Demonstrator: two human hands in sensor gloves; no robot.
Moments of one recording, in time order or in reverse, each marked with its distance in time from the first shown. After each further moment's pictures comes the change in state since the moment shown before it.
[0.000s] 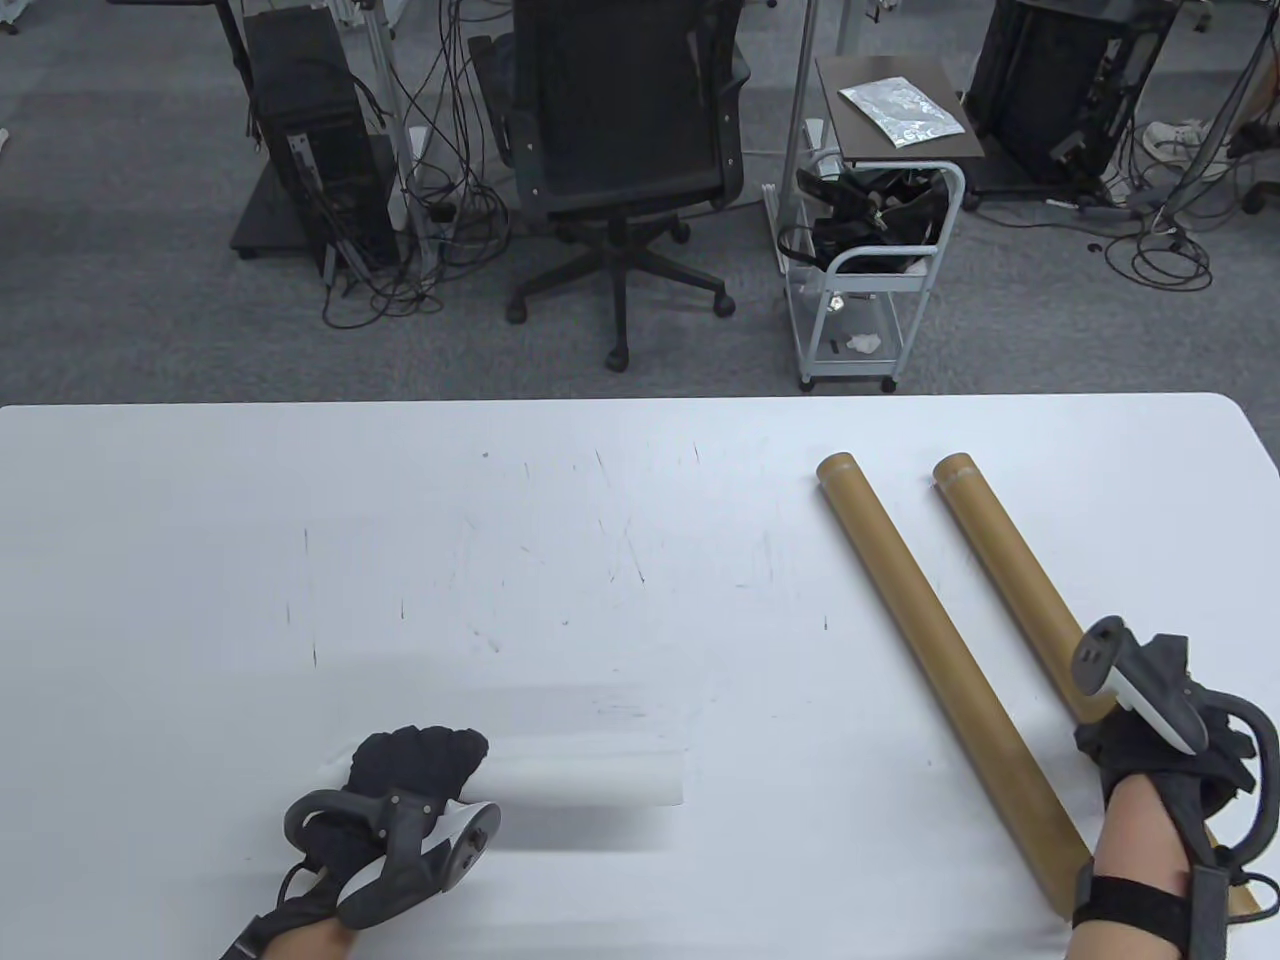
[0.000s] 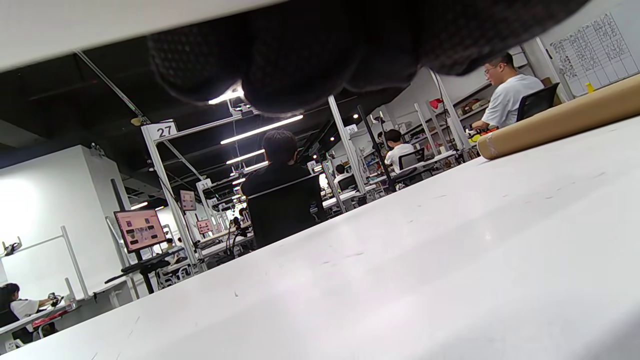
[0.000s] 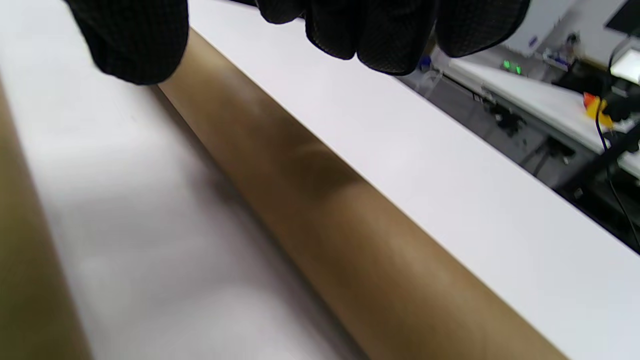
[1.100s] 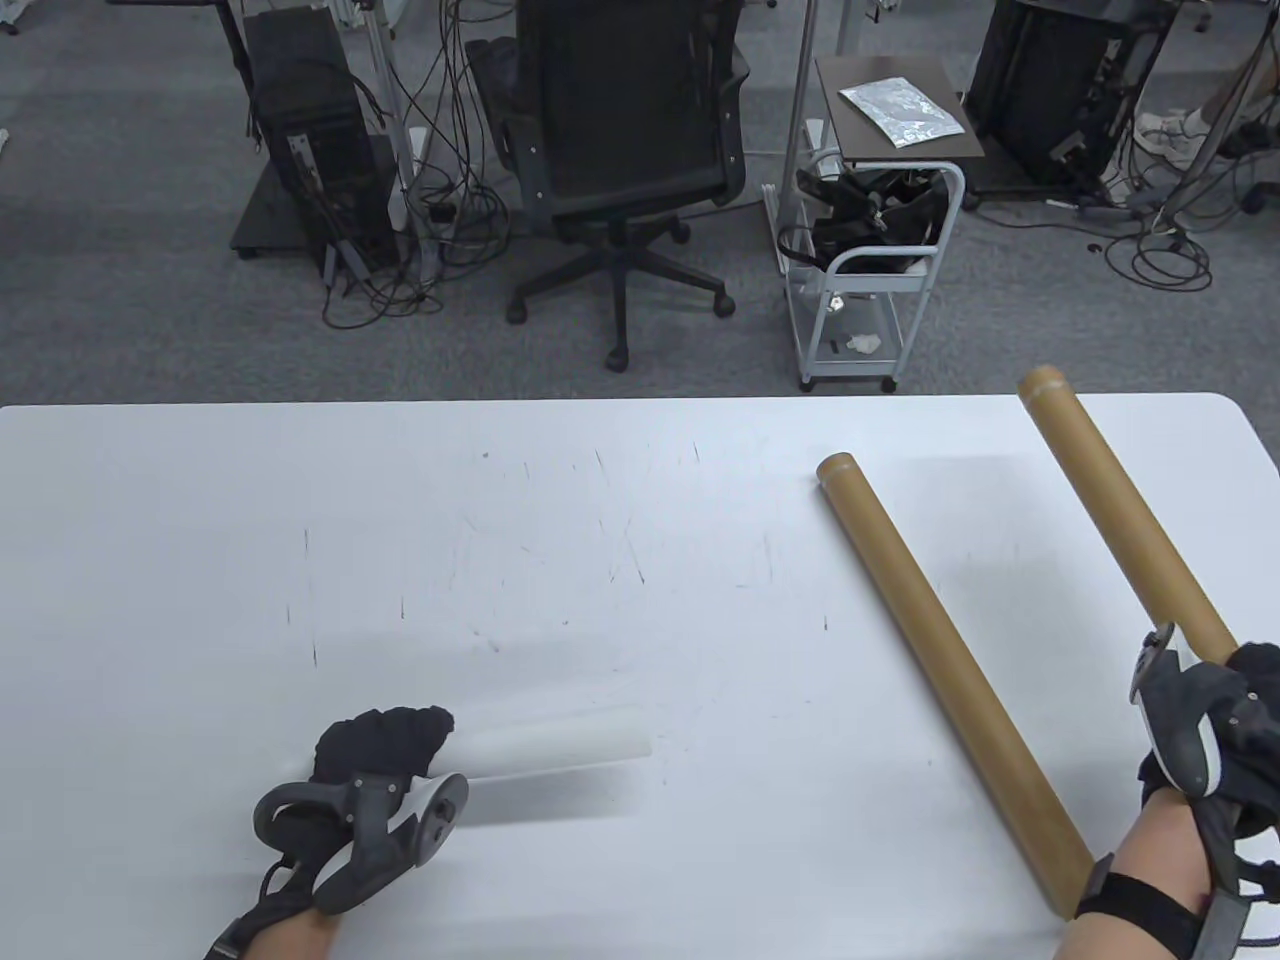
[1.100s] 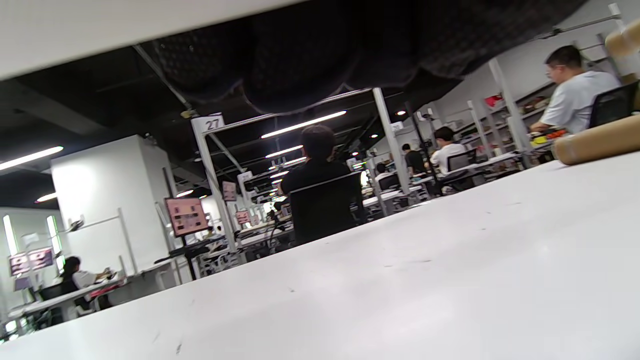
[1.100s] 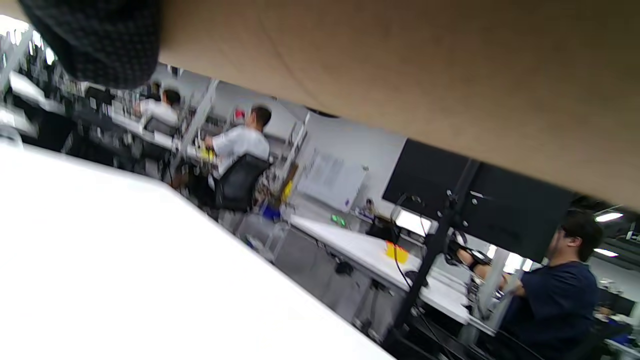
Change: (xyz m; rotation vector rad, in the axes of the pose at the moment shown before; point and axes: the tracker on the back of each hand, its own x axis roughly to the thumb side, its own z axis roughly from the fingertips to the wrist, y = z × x) left_hand -0.036 -0.004 -0.005 -0.020 0.170 0.024; right_hand -0.023 -0.043 0.052 -0.635 0.416 0.049
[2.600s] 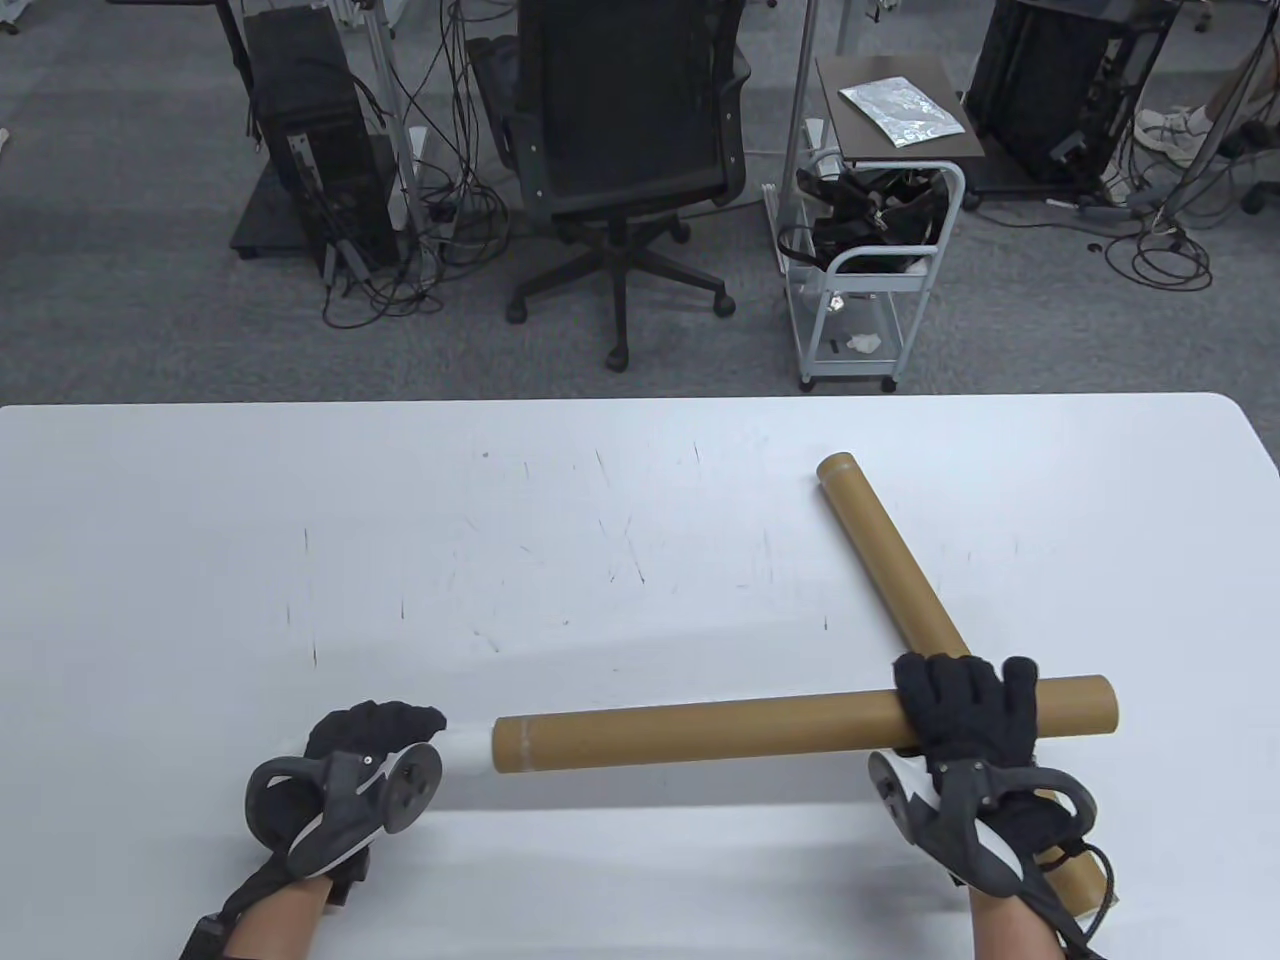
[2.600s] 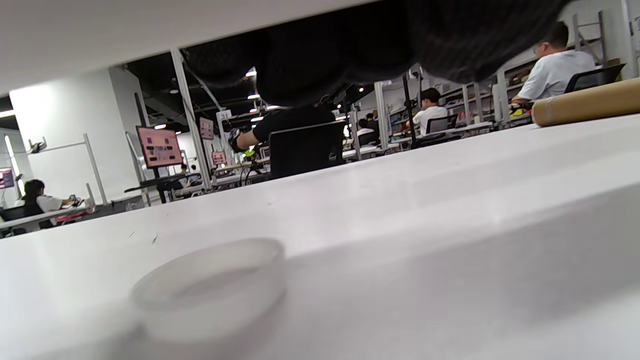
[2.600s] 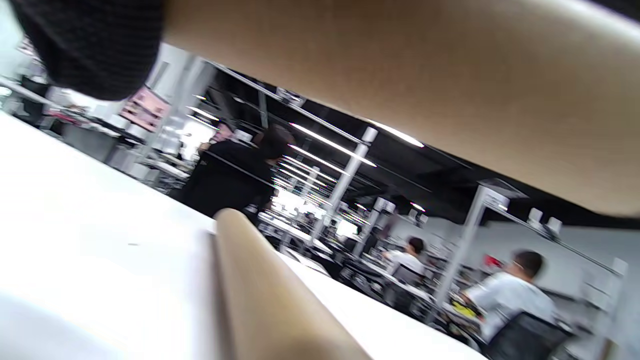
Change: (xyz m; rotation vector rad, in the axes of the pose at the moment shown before) left_hand -0.004 -0.025 -0.010 -0.161 -0.082 0.105; right_hand 0.095 -0.028 0.160 -0.428 -0.821 -0.298
